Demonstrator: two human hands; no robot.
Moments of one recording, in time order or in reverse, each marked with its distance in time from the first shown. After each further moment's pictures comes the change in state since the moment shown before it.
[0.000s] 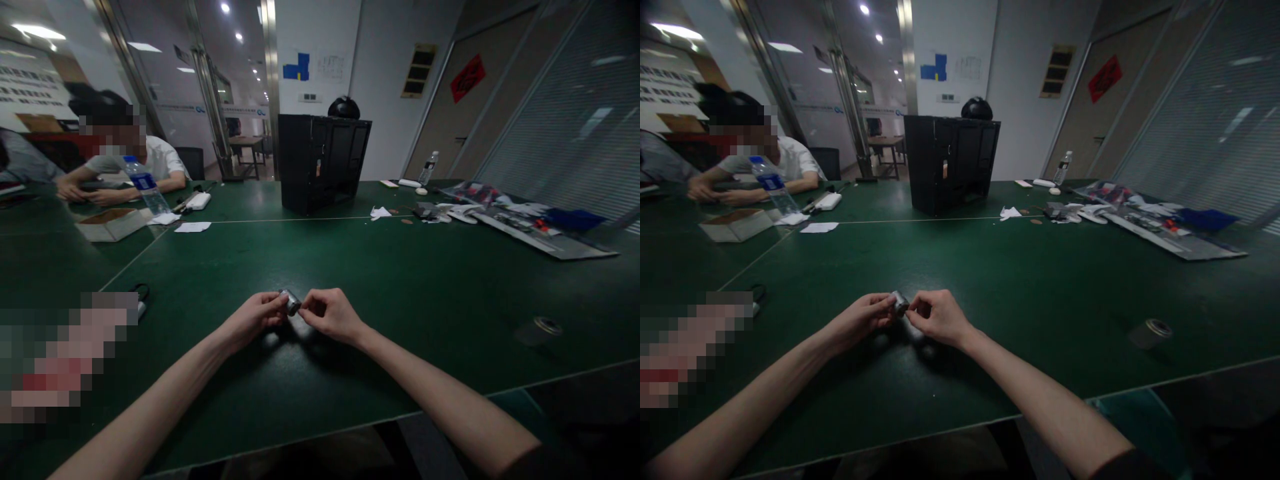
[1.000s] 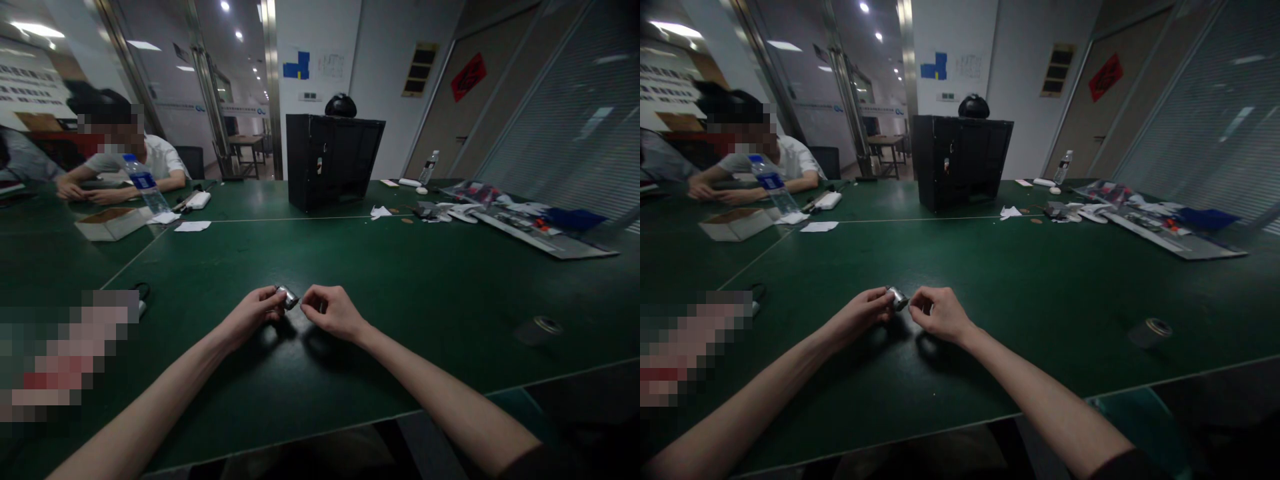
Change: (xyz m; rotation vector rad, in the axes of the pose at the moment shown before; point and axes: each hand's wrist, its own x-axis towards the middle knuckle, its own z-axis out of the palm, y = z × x) left_hand 0.001 0.000 -0.006 0.038 0.052 0.080; right_hand 0.002 -0.005 -0.003 0.015 0.034 -0.031
